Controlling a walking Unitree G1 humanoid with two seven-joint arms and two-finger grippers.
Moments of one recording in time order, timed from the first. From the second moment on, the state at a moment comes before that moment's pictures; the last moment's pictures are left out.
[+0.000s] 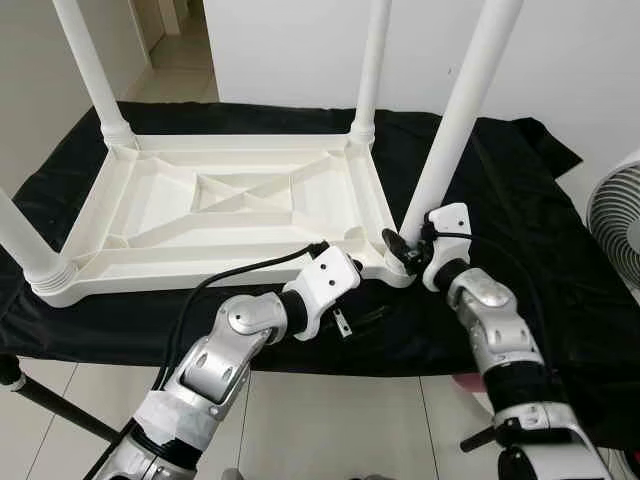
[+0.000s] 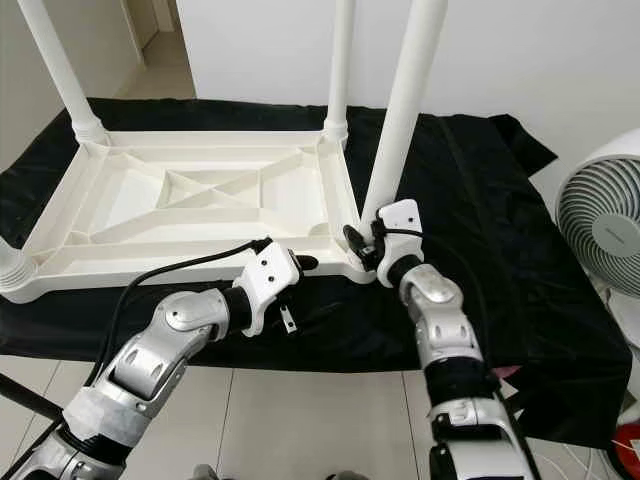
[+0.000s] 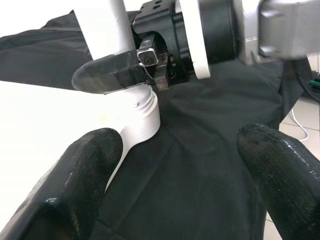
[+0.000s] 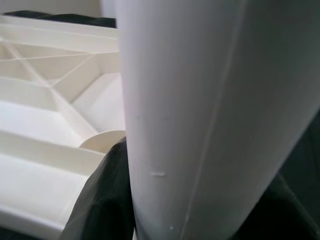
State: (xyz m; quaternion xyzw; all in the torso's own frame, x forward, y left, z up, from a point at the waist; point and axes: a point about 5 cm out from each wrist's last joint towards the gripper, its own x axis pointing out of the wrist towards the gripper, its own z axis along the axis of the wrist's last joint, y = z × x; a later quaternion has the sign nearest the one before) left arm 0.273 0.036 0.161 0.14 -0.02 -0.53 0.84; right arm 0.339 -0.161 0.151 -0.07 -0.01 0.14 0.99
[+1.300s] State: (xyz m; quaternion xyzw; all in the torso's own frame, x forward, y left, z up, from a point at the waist) left arm 0.276 0.032 0.164 0.15 -0.03 -0.53 0.84; right arm 0.315 -0.159 0.149 -0.06 0.01 0.18 0.98
